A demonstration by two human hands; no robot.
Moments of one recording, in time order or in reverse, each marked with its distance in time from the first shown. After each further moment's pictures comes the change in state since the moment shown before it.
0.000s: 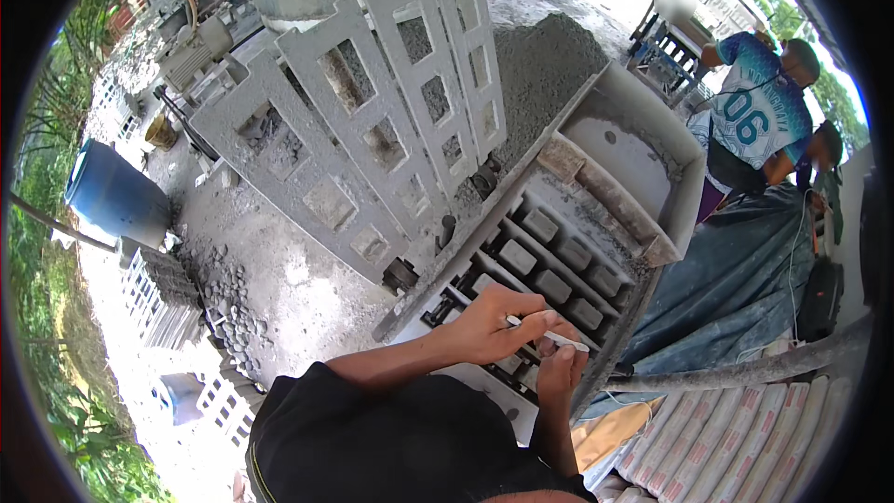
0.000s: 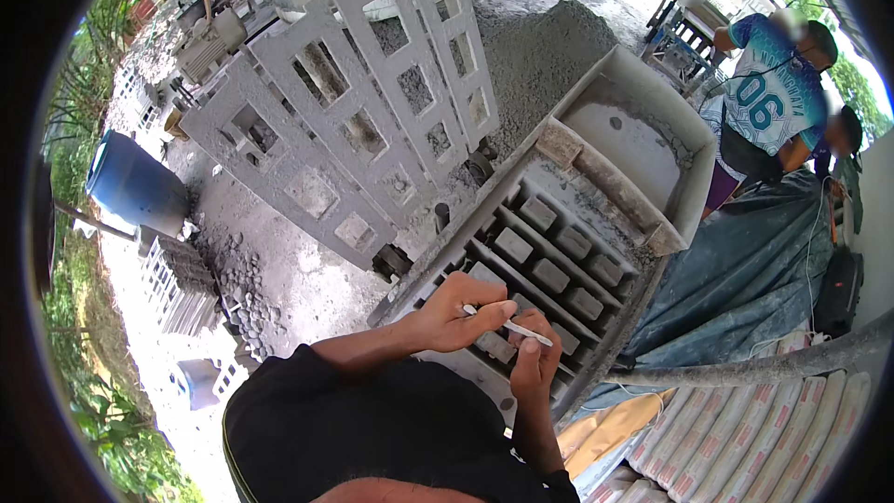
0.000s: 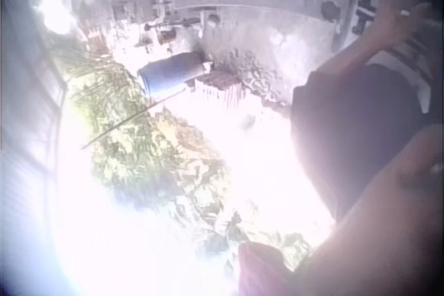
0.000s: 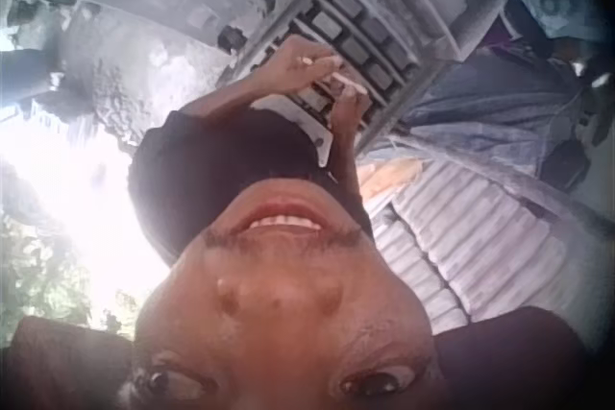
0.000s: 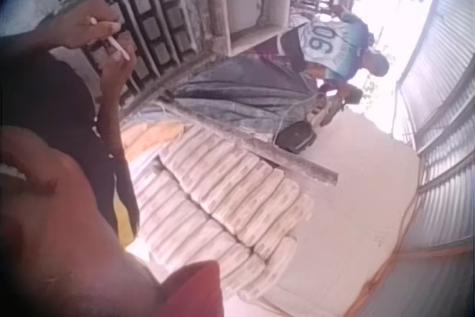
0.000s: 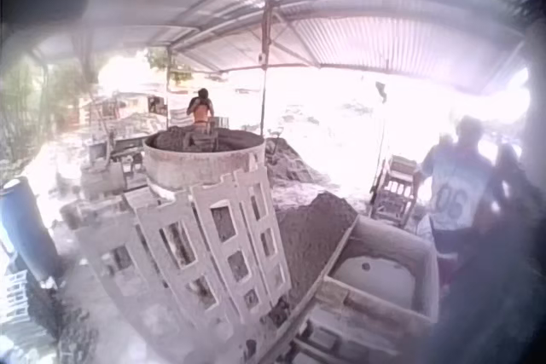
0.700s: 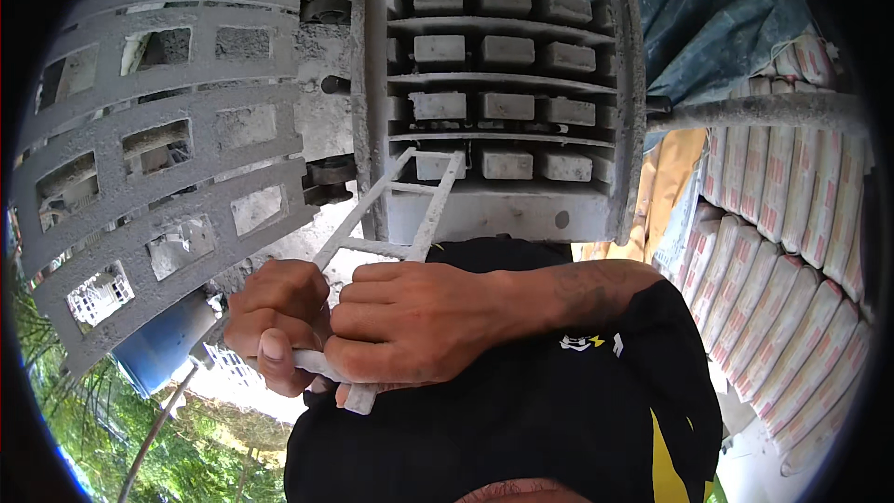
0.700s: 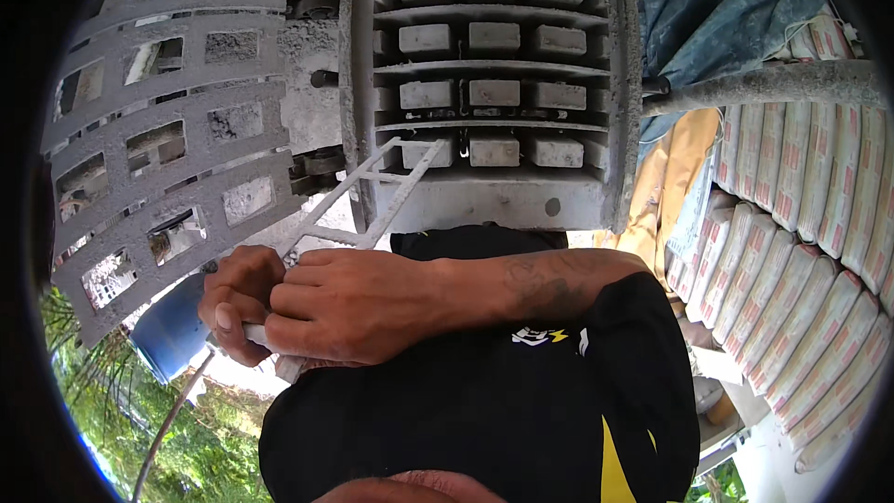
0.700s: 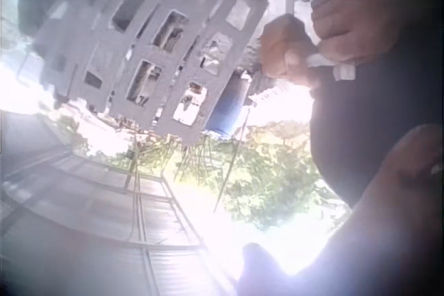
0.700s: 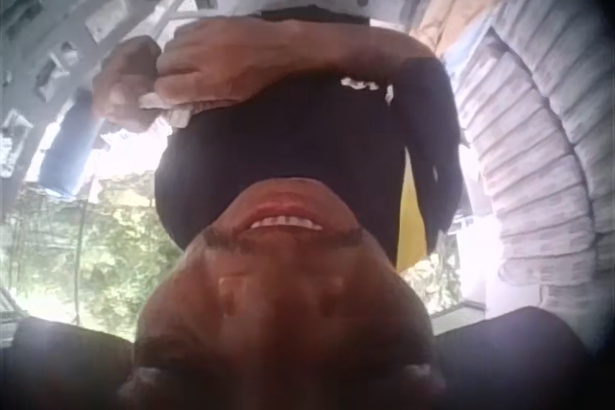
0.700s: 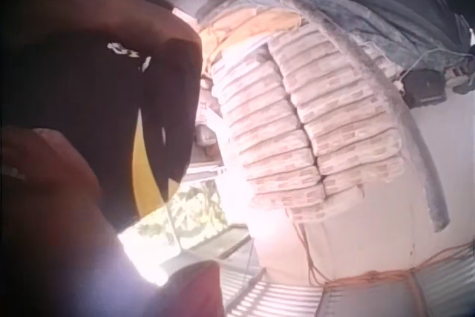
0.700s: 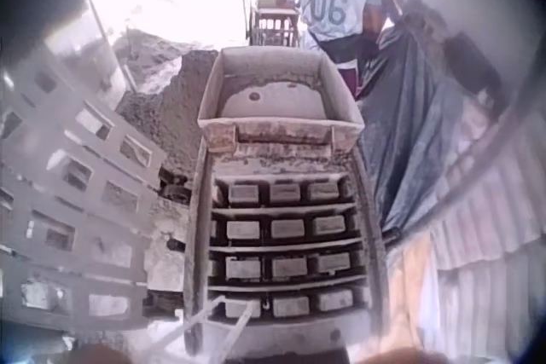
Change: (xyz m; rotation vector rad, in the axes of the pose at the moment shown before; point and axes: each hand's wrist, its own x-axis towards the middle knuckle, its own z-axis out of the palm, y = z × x) left_hand -0.033 0.004 -0.080 -0.239 0.022 0.292; right_hand 0.023 -0.022 0.091 -0.223 -0.437 -0.370
